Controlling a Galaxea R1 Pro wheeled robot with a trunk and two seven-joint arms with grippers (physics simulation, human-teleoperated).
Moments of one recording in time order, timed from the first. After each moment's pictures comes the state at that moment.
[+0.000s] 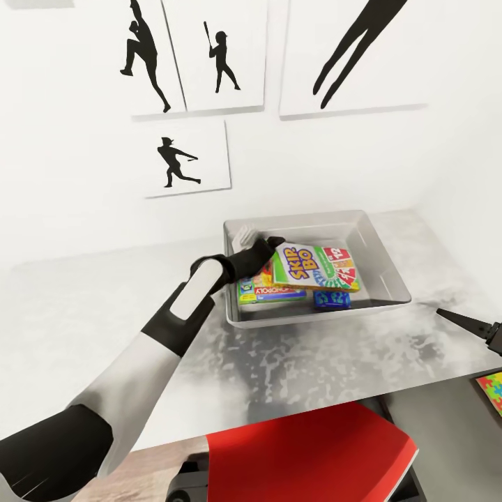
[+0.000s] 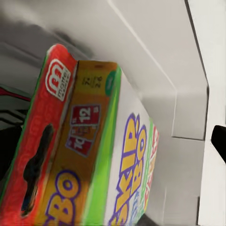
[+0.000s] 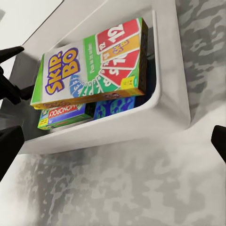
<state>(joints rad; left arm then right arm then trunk) -1.06 -0.17 -0.45 -1.06 1.39 0.41 0.40 -0.34 -0.49 -0.67 -1.62 -0.49 1.04 1.04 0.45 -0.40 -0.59</state>
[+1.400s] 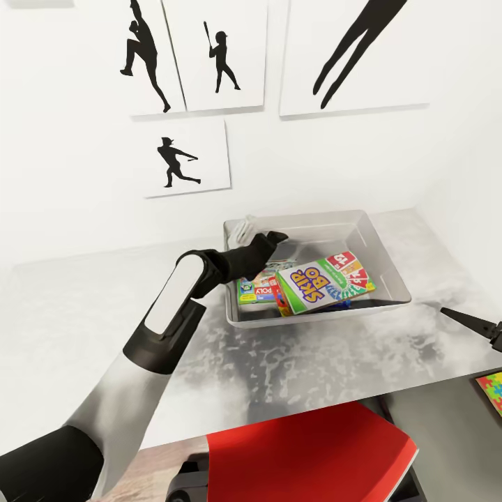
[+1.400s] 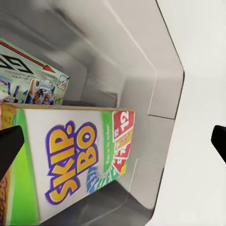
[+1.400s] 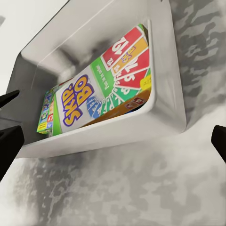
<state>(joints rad) -0.98 -0.16 -0.45 -1.42 1.61 0.42 0.79 -0.34 -0.48 -0.69 -1.62 -0.50 1.04 1.04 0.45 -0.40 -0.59</state>
